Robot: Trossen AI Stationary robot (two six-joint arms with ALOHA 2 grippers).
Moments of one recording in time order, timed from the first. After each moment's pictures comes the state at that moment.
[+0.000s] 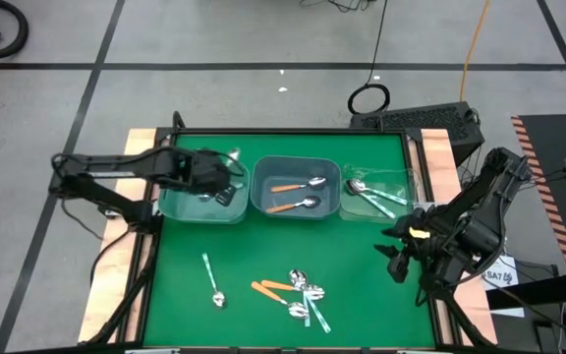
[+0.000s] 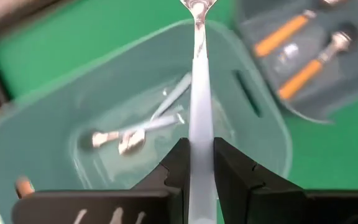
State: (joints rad) left arm 0.04 1.30 1.31 -1.31 -0.34 -1.00; right arm 0.88 1.20 1.26 -1.37 0.75 1.42
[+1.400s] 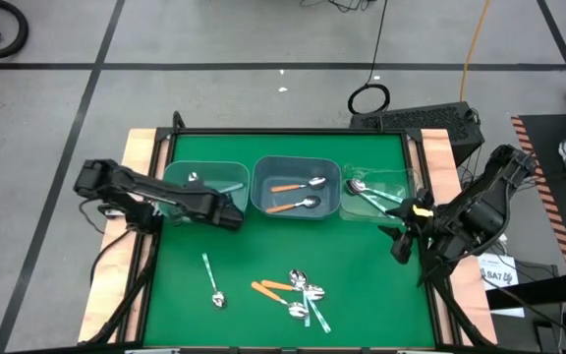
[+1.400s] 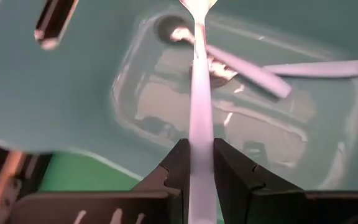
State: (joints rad) left arm -0.13 1.56 1.10 -1.43 -0.32 -2.12; right arm 0.79 1.11 1.26 -1.47 0.76 1.23
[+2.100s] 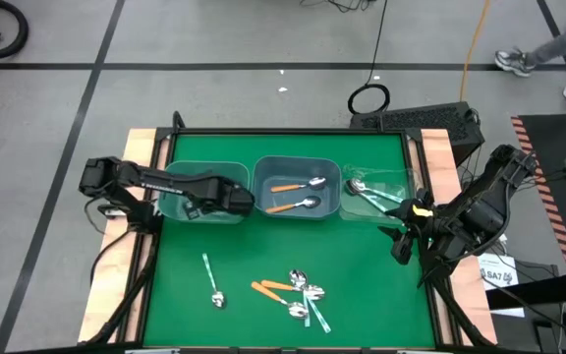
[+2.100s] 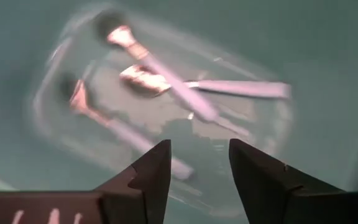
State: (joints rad) left arm -0.01 1.58 1.12 -1.25 -0.39 -2.03; right arm 0.79 1.11 1.26 -1.46 0.75 1.22
